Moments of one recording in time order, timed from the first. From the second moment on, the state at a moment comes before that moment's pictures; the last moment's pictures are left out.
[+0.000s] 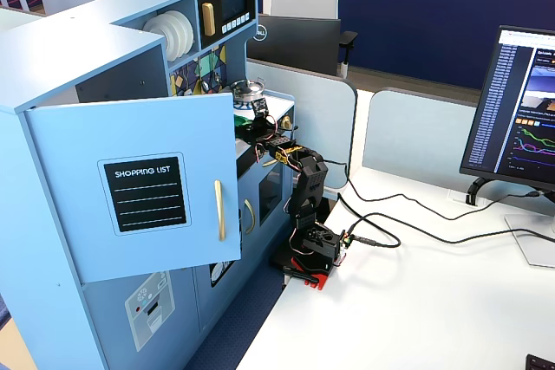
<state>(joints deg) 32.3 107.1 117.4 -10.5 -95.3</state>
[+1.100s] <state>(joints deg) 18.5 116.9 92.3 13.2 -94.0</state>
